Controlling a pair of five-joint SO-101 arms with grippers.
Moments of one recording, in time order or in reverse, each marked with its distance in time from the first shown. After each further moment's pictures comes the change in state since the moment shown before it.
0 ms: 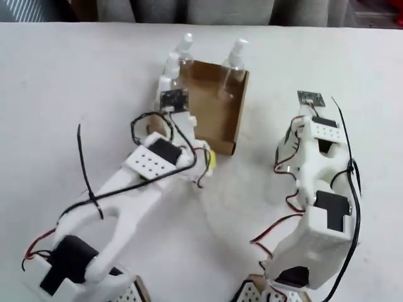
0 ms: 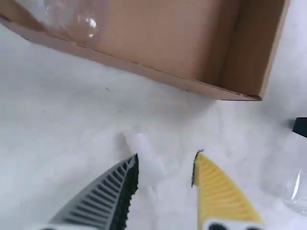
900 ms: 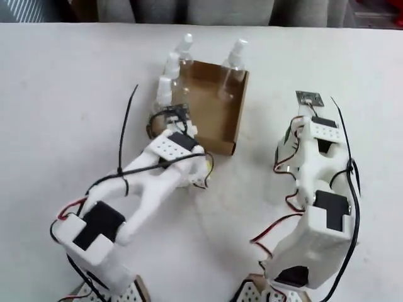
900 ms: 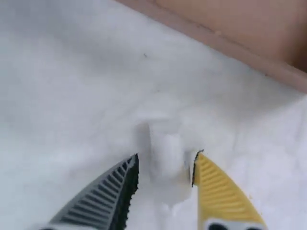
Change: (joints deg) left arm -0.4 19.5 -8.7 6.6 5.2; right arm 0.0 0.0 0.0 0.0 1.1
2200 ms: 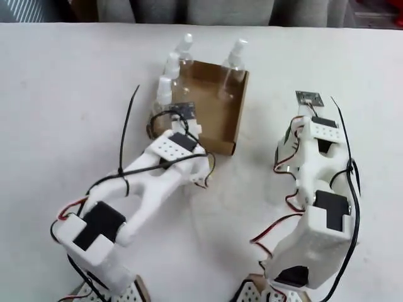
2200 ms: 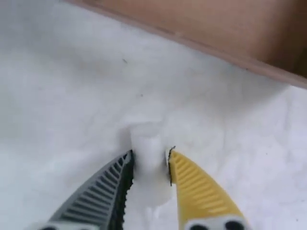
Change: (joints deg) left arm 0.3 0.0 0.1 -2.6 -3.7; right arm 0.0 0.0 0.0 0.0 0.2
